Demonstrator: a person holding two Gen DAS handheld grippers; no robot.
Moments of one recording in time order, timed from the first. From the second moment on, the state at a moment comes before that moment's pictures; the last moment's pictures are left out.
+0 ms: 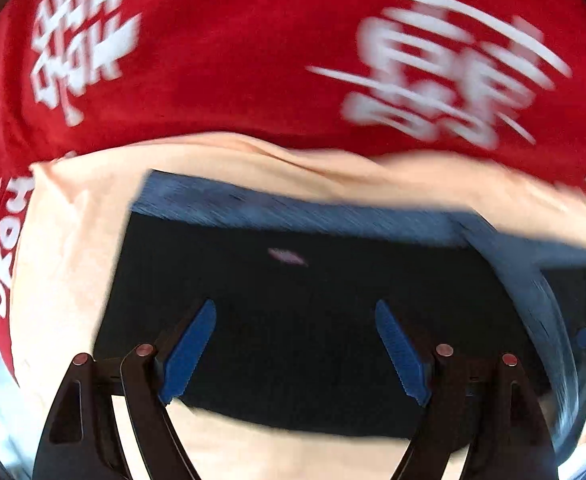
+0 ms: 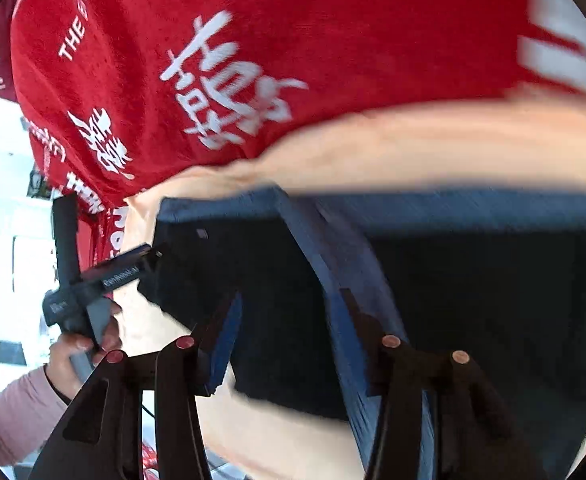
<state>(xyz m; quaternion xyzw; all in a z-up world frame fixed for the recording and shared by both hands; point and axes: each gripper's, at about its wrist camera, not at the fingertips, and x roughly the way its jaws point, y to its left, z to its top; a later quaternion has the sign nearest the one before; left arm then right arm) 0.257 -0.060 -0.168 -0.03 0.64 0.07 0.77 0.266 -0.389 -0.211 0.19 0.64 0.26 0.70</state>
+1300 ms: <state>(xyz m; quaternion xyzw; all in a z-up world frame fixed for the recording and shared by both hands) 0.146 -0.358 -0.204 -0.04 0.70 -0.23 0.67 -0.008 -0.615 -0.267 0.41 0.63 0.10 0.65</state>
